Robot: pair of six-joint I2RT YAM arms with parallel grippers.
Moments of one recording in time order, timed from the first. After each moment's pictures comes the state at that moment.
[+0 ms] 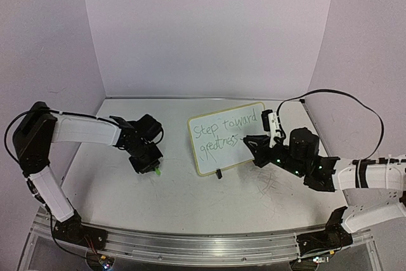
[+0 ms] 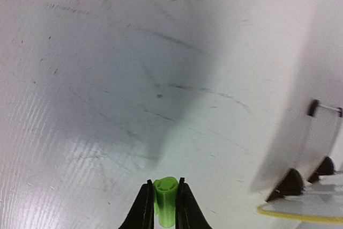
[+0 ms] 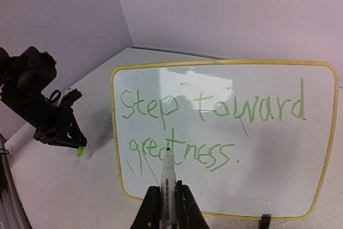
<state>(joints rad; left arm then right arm) -0.74 1.71 1.04 -0.55 -0.03 -1.32 0.83 1.16 0.51 0.45 0.12 0.23</state>
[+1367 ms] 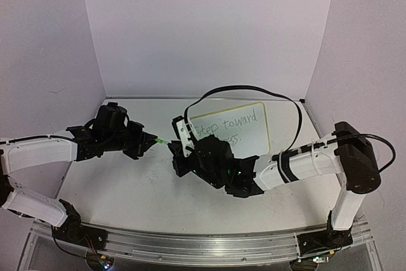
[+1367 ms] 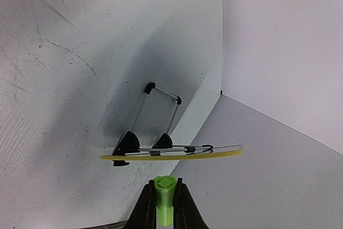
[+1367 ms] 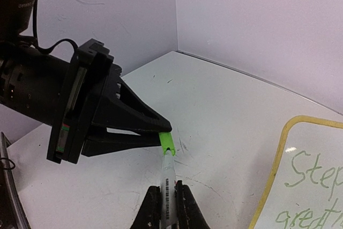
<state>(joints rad) -0.68 1.23 0.76 -0.09 0.08 -1.76 1.25 1.86 1.17 0.49 0.47 0.16</state>
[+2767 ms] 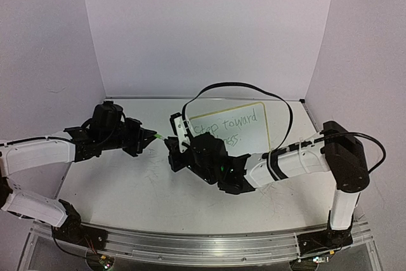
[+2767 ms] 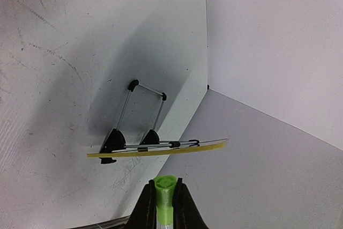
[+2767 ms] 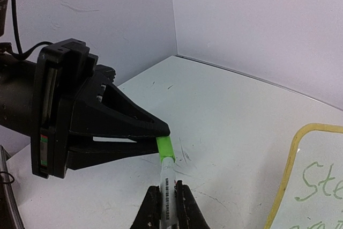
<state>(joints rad) -0.67 1.21 0.74 -0.03 0.11 -1.75 1.21 1.95 1.22 0.55 0.45 0.18</state>
